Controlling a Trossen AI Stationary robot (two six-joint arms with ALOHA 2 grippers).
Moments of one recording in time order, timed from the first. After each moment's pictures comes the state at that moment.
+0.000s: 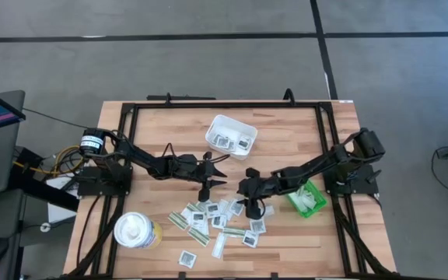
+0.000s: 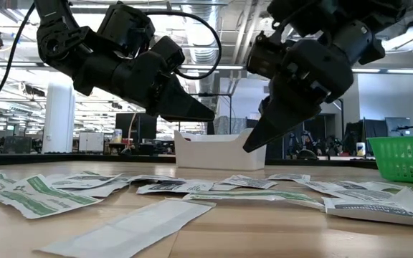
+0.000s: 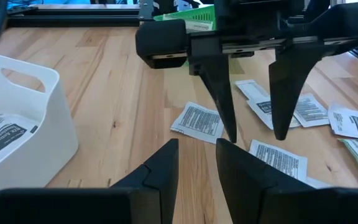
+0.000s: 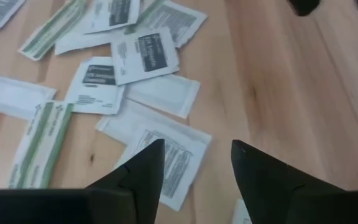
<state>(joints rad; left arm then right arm) -0.06 1.60 0.59 0.82 0.03 0.04 0.28 1.76 0.81 0.12 0.12 0.29</state>
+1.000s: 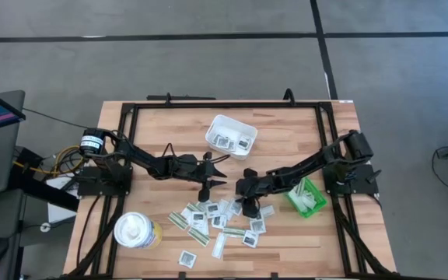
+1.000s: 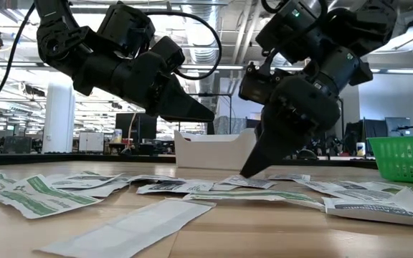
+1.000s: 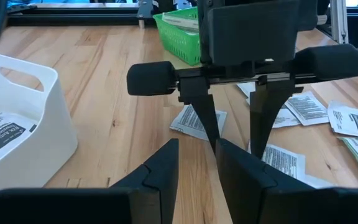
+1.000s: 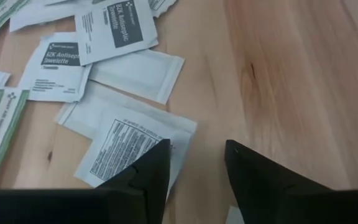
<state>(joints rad) -0.06 1.60 0.59 0.81 0.03 0.05 0.23 1.88 0.82 0.19 0.08 0.29</state>
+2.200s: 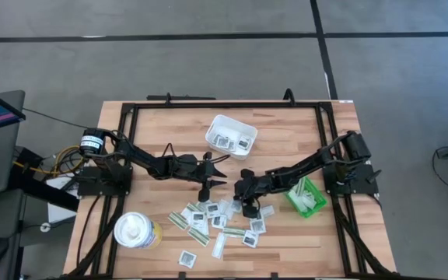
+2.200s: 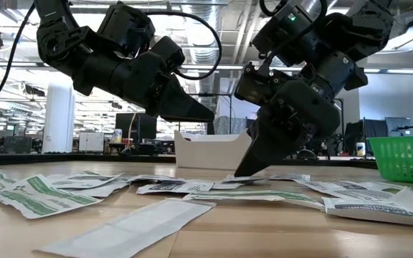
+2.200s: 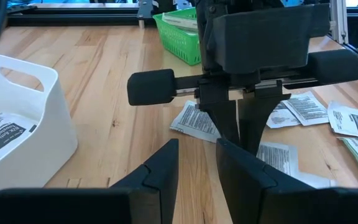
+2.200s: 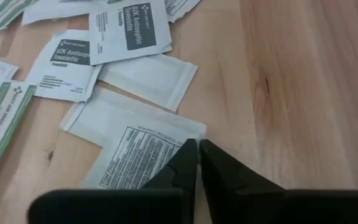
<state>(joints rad) -0.06 1.60 0.59 0.82 0.03 0.05 0.23 1.91 0.82 0.22 0.03 0.20</state>
